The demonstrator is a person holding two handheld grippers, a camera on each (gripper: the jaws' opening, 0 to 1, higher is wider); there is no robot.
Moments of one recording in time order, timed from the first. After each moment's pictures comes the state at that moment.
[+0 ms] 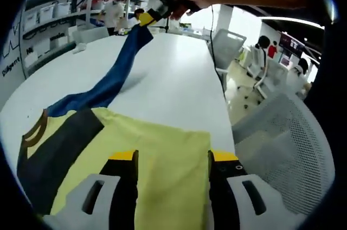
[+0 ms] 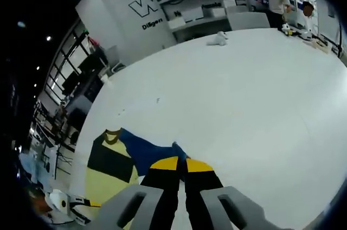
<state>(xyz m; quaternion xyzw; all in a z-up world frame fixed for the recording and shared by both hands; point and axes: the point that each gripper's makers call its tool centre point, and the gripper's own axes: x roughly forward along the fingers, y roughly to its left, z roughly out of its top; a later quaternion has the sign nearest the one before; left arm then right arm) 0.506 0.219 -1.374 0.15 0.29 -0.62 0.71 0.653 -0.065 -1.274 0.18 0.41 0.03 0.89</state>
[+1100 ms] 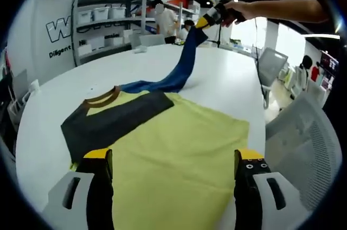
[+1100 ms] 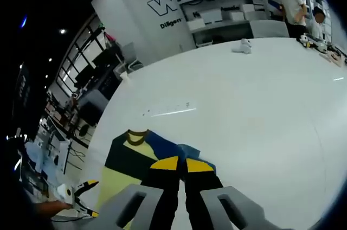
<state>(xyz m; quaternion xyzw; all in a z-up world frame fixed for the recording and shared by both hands) 0.550 0.348 -1.367 0.11 0.27 -0.46 0.84 0.671 0.007 -1.231 0.17 0.40 0.08 0.90</state>
